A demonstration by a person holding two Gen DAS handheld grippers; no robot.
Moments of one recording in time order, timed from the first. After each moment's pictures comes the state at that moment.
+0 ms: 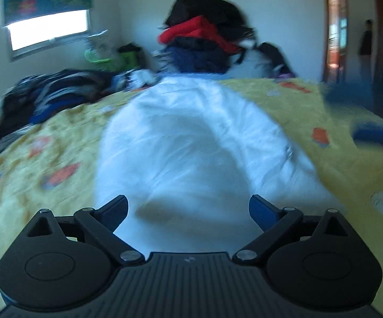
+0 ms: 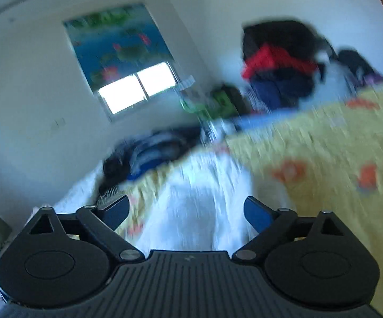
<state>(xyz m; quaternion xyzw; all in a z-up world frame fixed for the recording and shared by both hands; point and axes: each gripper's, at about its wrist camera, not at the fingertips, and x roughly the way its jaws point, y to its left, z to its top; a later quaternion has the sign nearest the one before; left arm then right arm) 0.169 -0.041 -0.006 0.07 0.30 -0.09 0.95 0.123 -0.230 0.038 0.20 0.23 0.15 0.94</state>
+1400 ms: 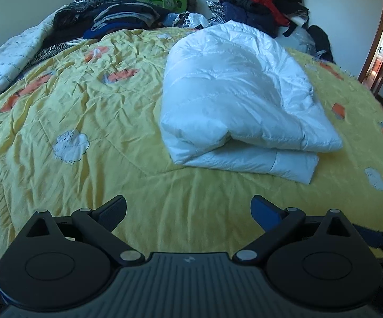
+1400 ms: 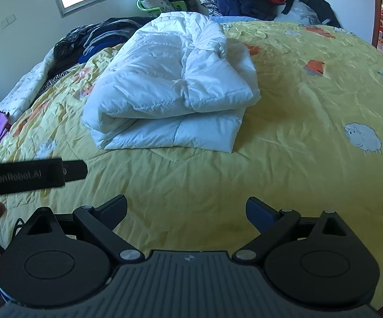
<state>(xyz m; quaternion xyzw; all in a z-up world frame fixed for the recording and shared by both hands) 0.078 0.012 -0.011 -0.04 0.41 -0.02 0.91 0.043 -0.148 -0.032 0.08 0.40 0.05 0.91</state>
